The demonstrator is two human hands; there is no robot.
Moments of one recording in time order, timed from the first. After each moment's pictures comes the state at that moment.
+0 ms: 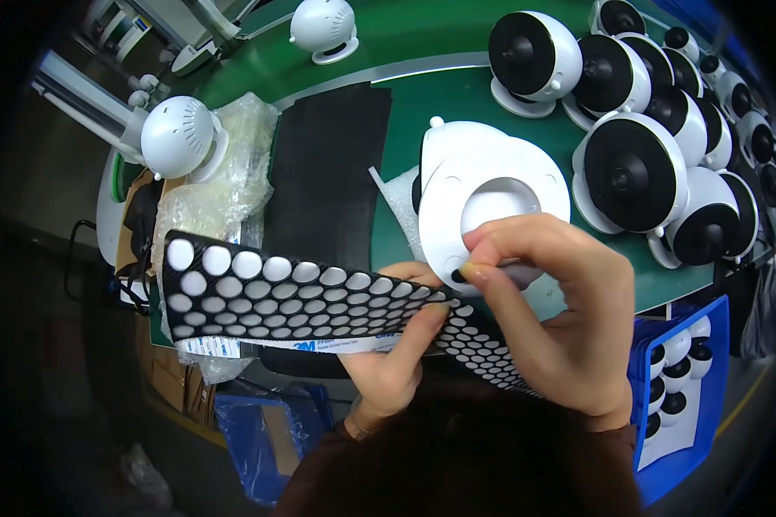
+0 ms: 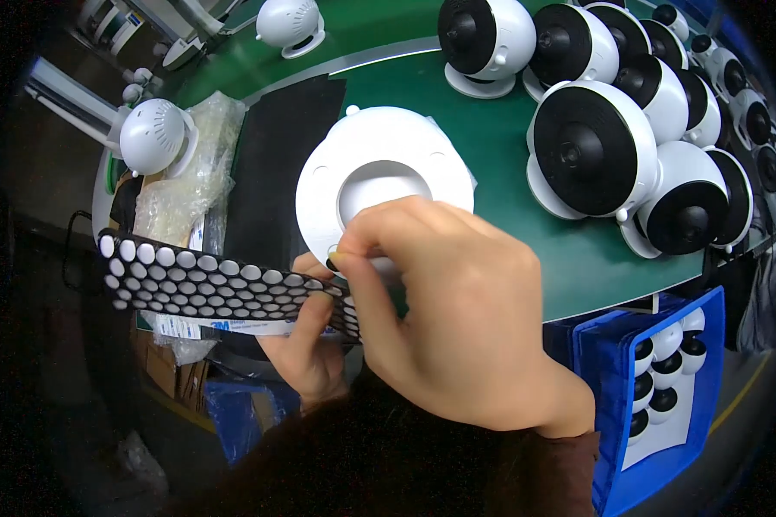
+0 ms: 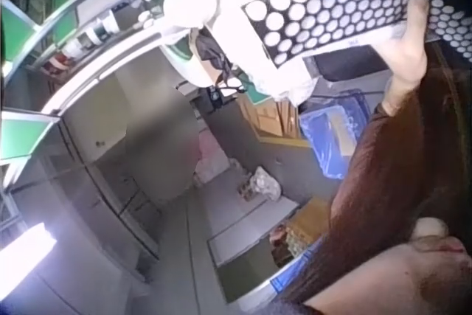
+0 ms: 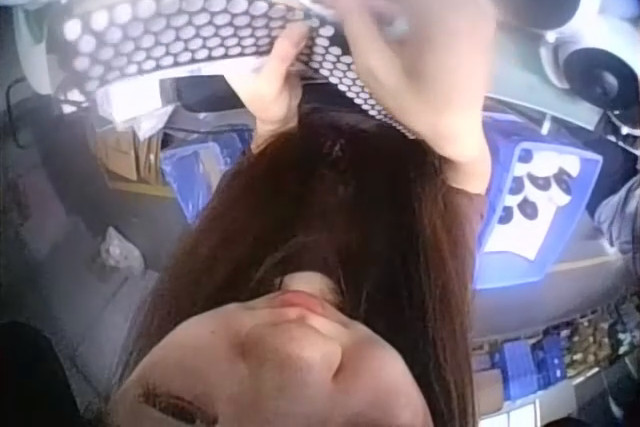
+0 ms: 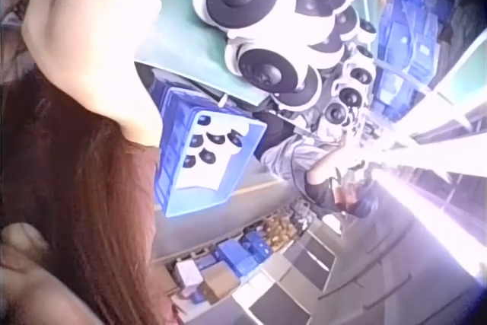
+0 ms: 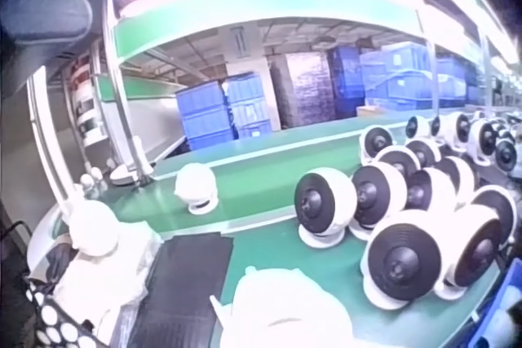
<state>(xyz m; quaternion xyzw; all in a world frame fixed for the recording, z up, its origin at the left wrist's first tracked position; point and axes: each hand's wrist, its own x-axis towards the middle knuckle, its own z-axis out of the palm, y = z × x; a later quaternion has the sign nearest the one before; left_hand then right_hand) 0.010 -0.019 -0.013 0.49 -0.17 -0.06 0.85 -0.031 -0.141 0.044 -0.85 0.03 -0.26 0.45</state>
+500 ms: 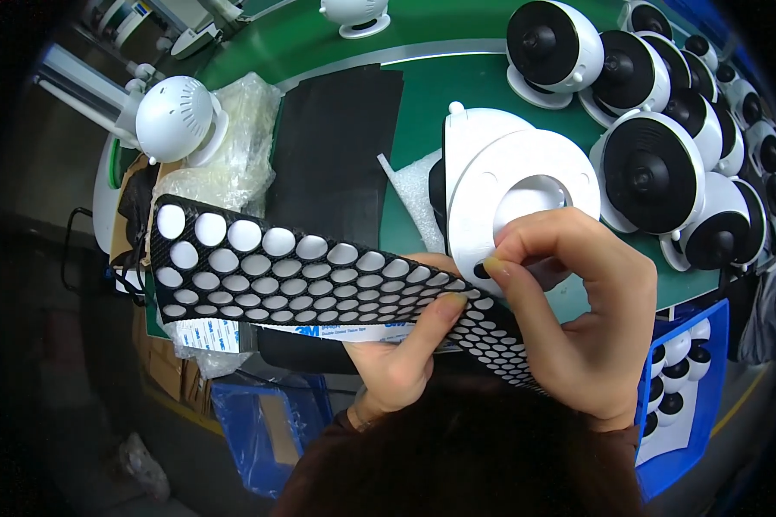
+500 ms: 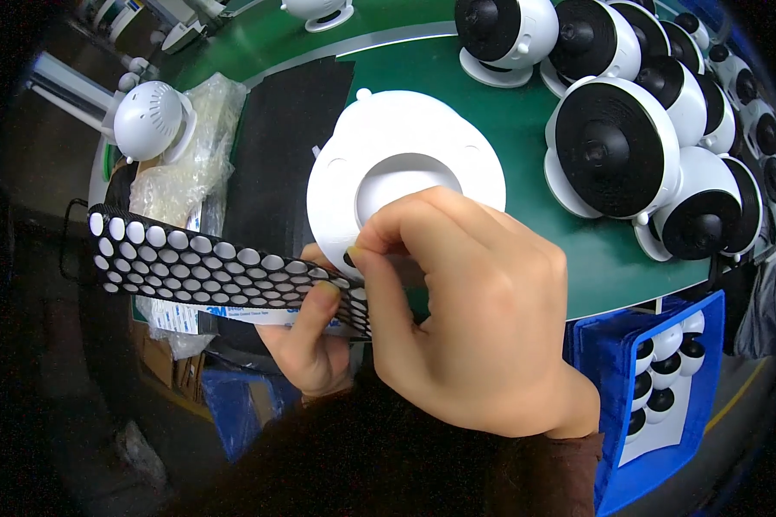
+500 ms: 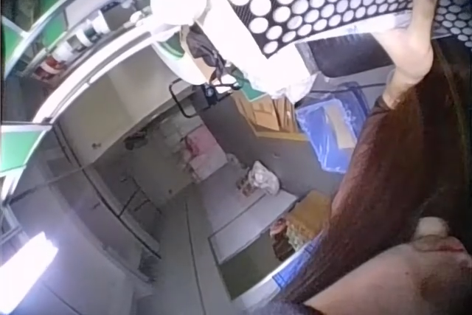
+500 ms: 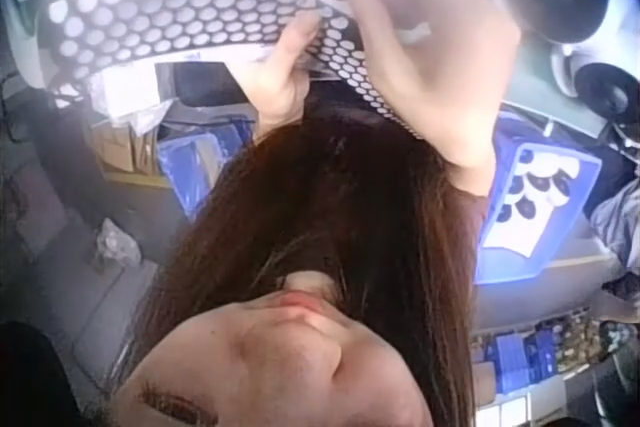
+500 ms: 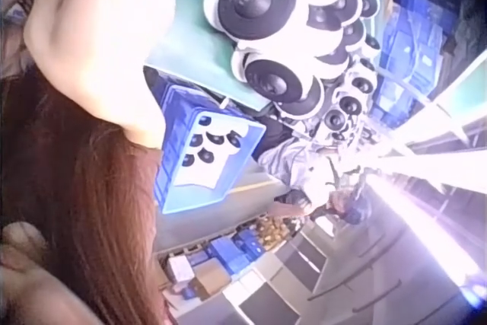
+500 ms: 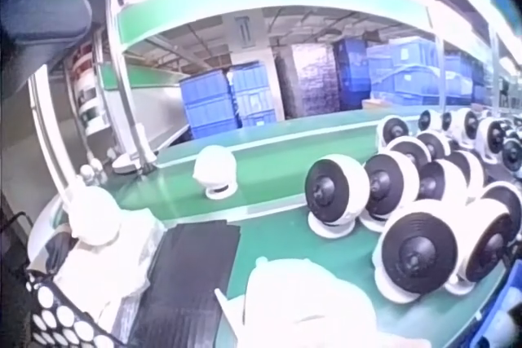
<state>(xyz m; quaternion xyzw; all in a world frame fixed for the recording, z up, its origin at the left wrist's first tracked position) 0.012 -0.018 -0.010 0.45 -0.14 -0.05 0.88 -0.026 -0.132 0.040 -0.86 0.05 -0.27 0.43</state>
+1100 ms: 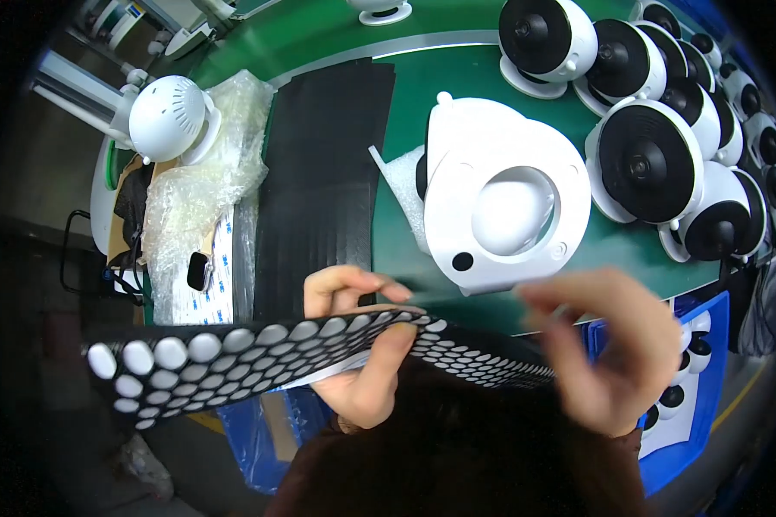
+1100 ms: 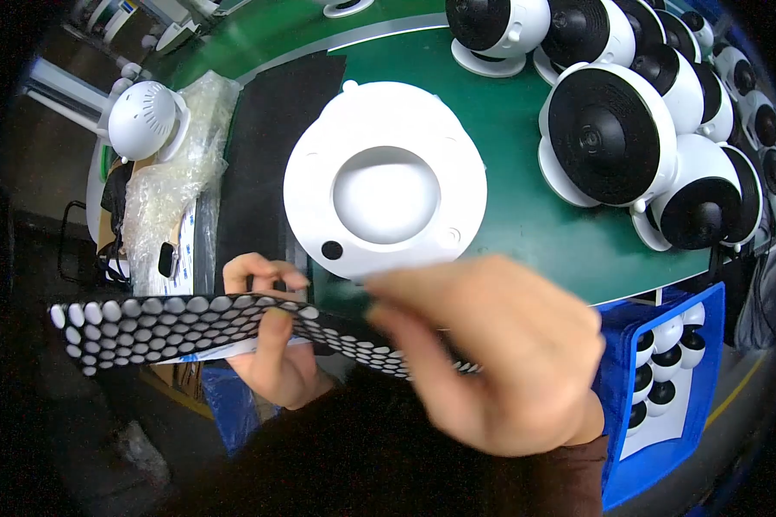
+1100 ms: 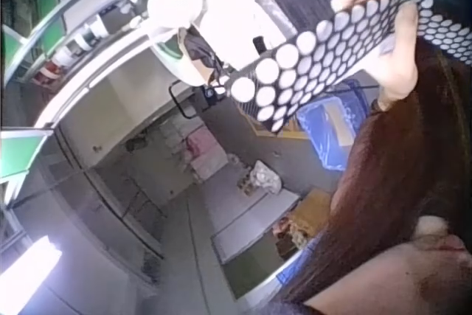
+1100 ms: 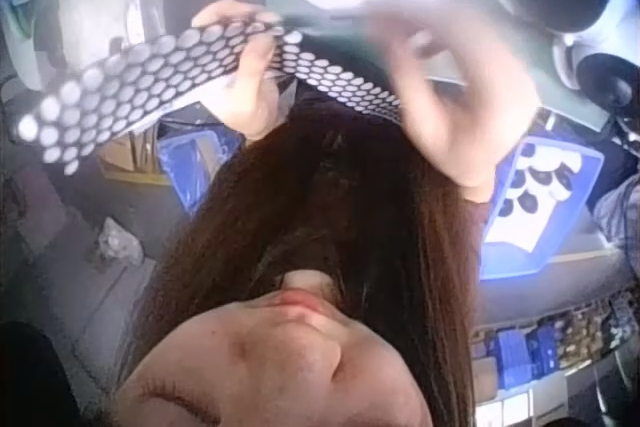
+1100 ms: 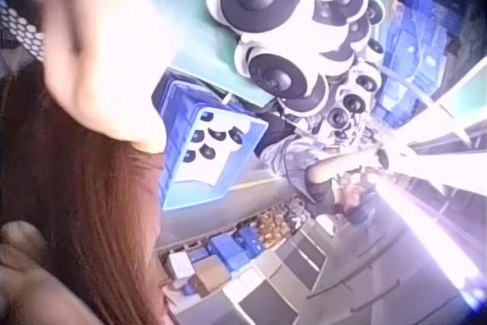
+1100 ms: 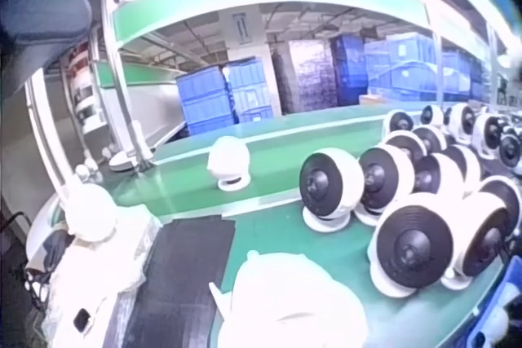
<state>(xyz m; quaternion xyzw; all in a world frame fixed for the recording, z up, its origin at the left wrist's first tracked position) 0.010 -0.001 -0.010 0.44 -0.17 0.00 0.88 -0.056 -0.136 0.041 -0.86 0.03 -0.30 0.41</state>
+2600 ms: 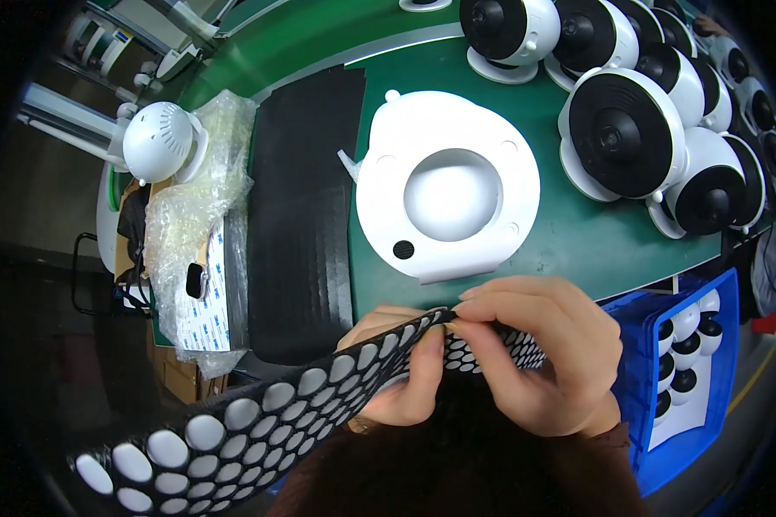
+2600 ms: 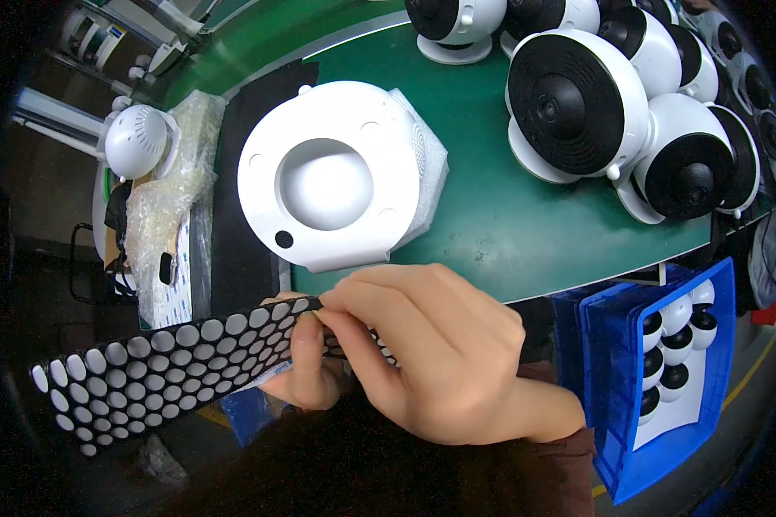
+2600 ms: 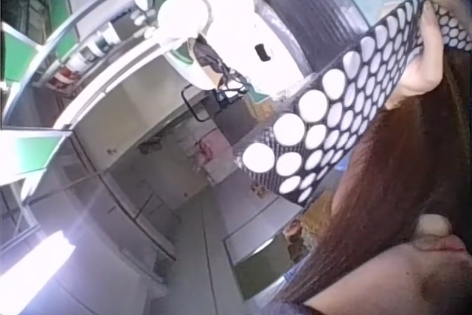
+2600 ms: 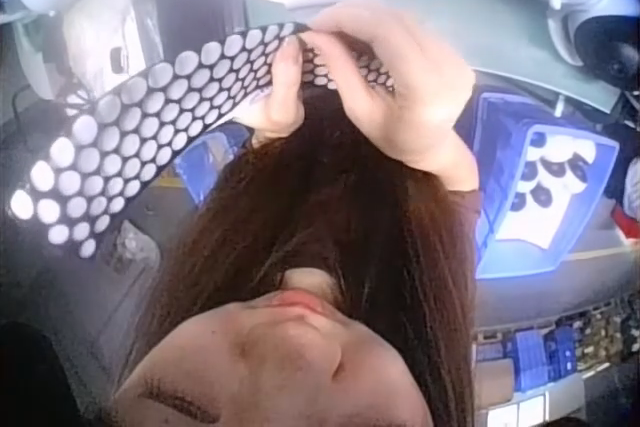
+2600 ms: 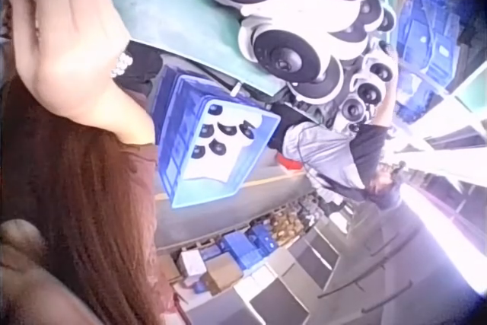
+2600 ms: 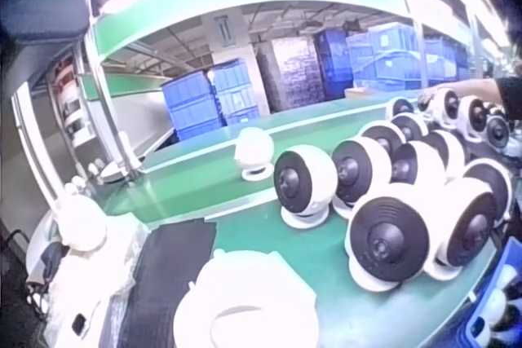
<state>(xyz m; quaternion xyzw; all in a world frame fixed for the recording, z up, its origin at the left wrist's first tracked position) 0.002 -0.001 -0.024 0.68 -0.46 0.14 0.56 -0.064 -0.127 0.016 -0.83 0.04 -0.36 0.43</state>
